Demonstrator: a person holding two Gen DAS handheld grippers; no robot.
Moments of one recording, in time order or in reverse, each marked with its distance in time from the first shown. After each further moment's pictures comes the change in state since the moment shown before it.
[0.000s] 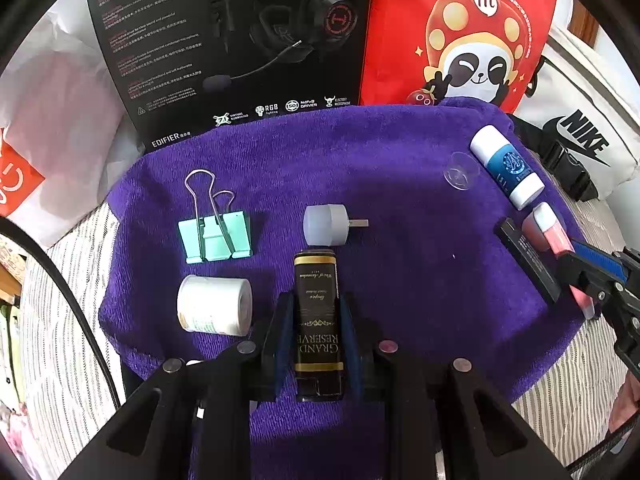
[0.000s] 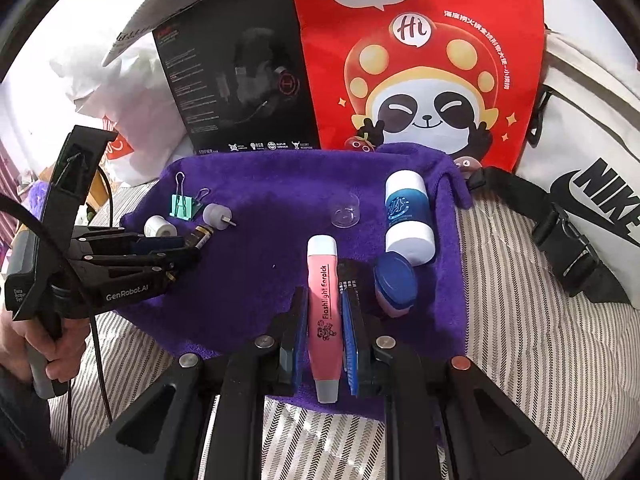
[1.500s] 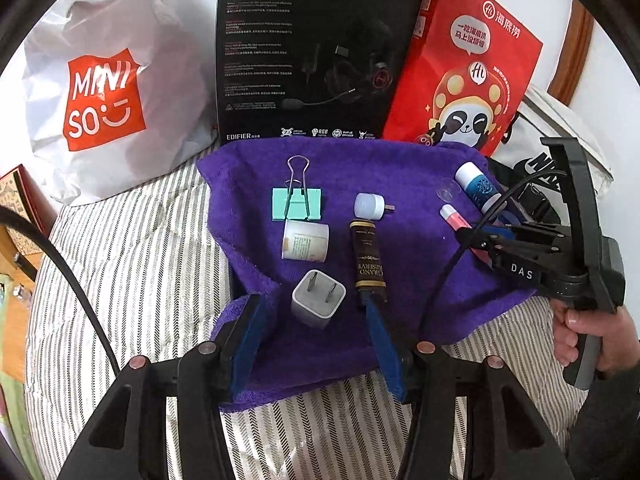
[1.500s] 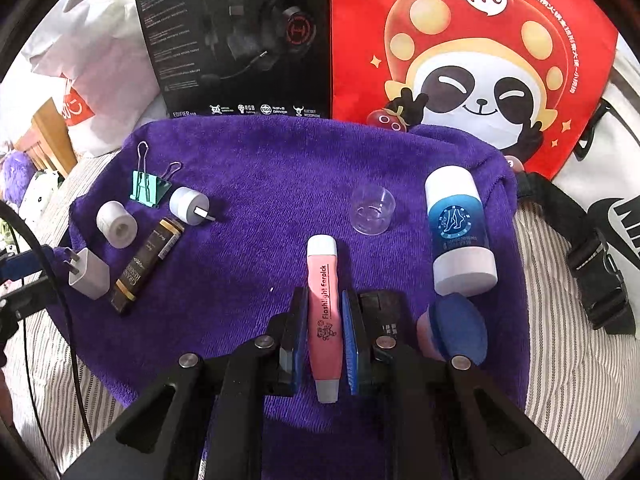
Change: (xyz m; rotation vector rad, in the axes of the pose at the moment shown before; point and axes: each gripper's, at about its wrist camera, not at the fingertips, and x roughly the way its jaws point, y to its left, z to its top) left arm -0.062 0.062 -0.060 -0.104 -0.155 -0.090; right arm 0.068 0.027 0.022 -0.060 0.127 -0.102
